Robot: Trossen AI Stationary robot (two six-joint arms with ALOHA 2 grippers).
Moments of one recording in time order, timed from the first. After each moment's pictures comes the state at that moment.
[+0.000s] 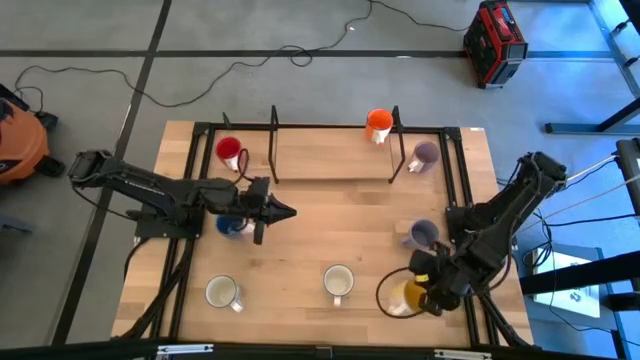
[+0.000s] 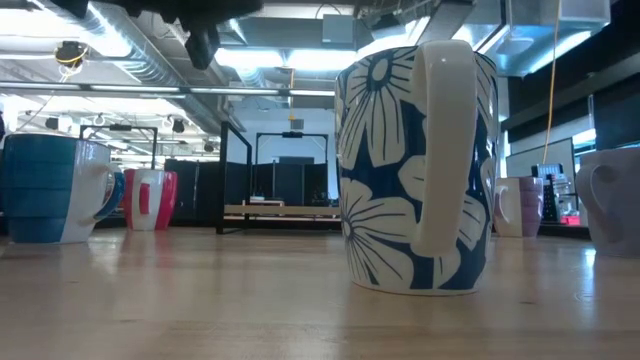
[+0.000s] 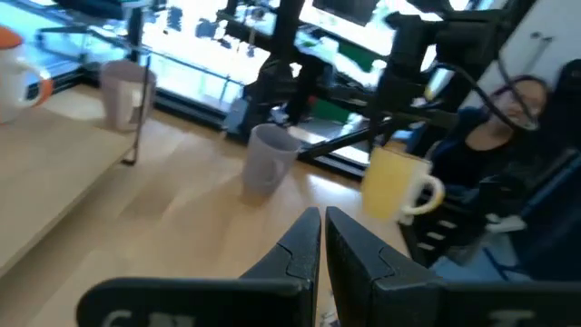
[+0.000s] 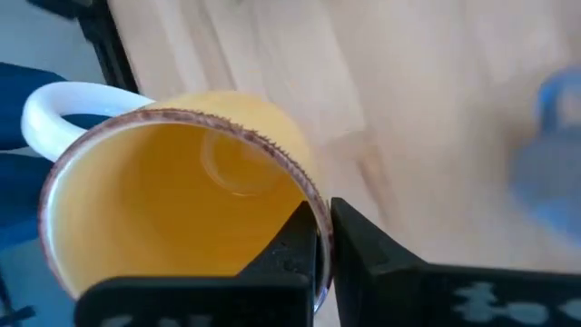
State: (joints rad) left arm -0.16 1.00 0.59 0.29 -0.13 -0.41; right arm 0.81 1.35 1.12 -0.99 0.15 1.16
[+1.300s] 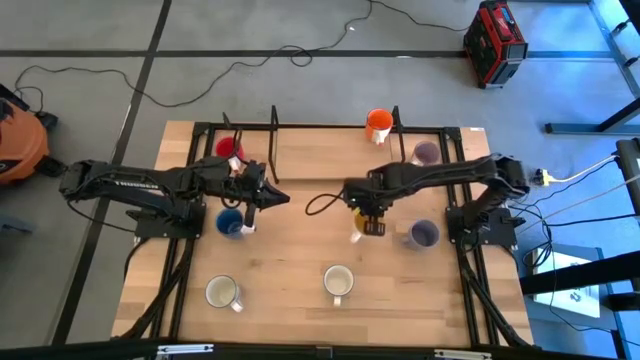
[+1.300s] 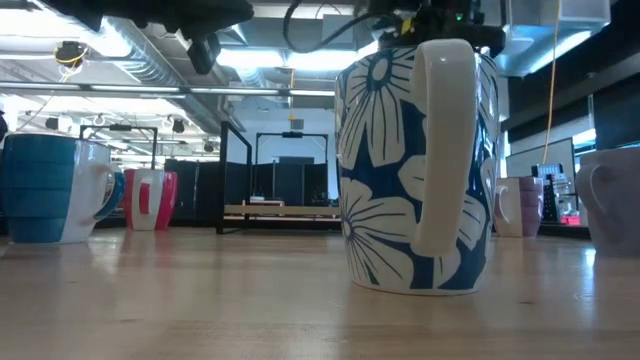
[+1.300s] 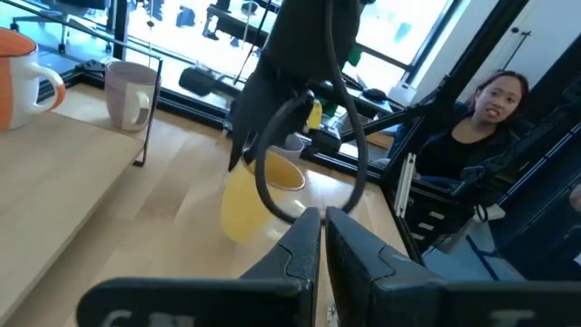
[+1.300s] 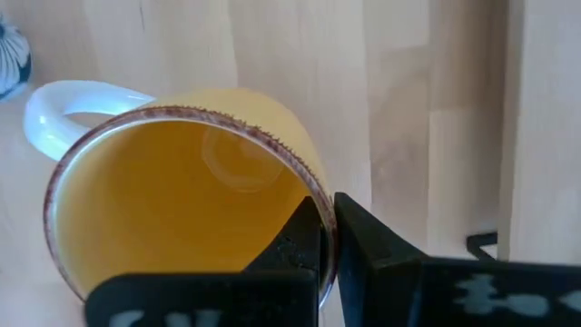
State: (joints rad) left arm 0.06 0.91 0.59 0.19 0.14 -0.38; right arm 0.01 1.69 1.39 -1.12 0.03 0.07
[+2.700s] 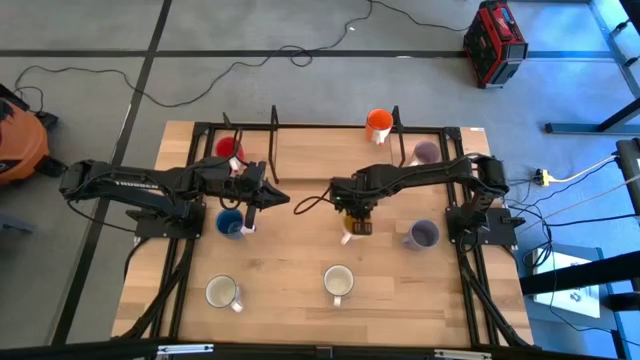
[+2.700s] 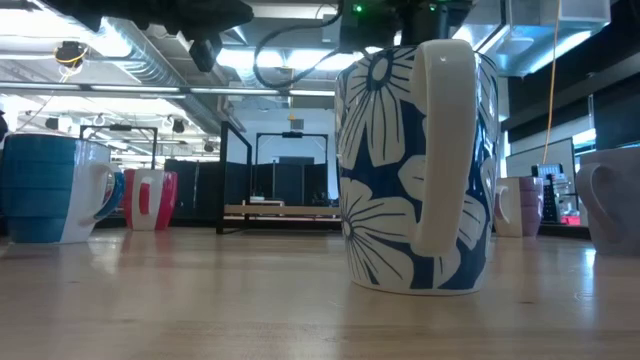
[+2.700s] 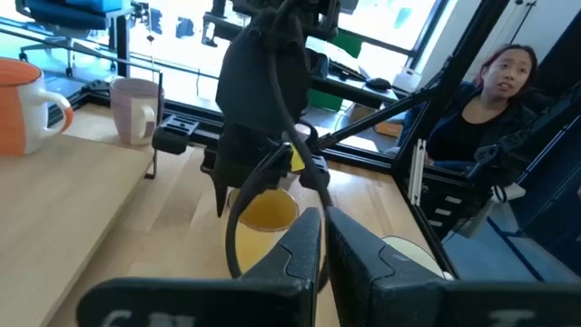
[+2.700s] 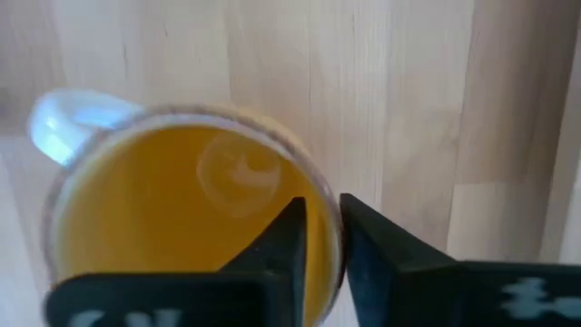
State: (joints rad) left arm 0.06 0.91 0.59 0.18 0.14 -0.28; right arm -0.04 1.83 1.41 -0.96 -0.01 -0.03
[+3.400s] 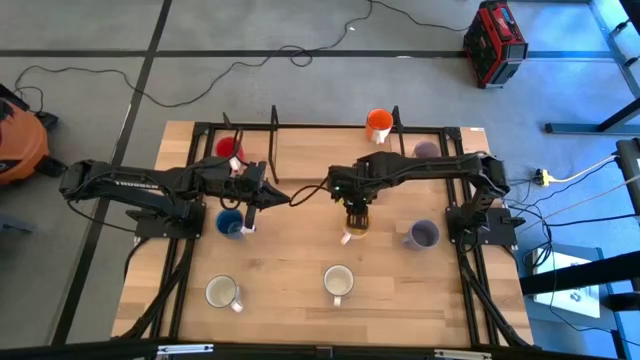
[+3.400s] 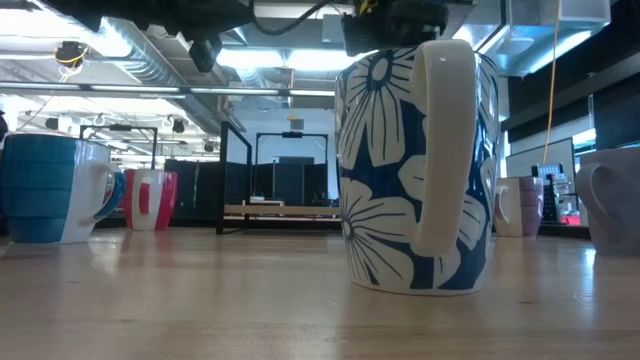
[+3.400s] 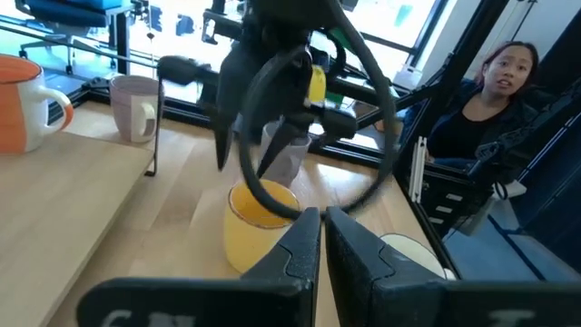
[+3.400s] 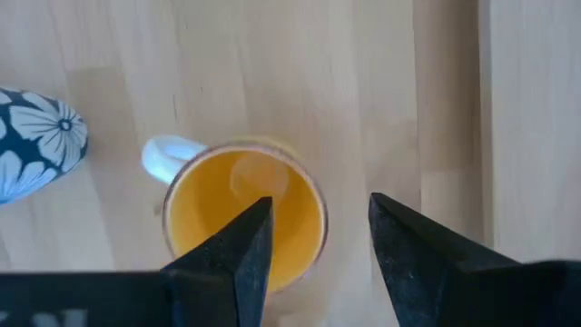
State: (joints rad) left arm 0.06 0.91 0.59 0.17 0.14 -0.28; right arm -0.03 1.82 1.65 -1.21 -0.01 0.11
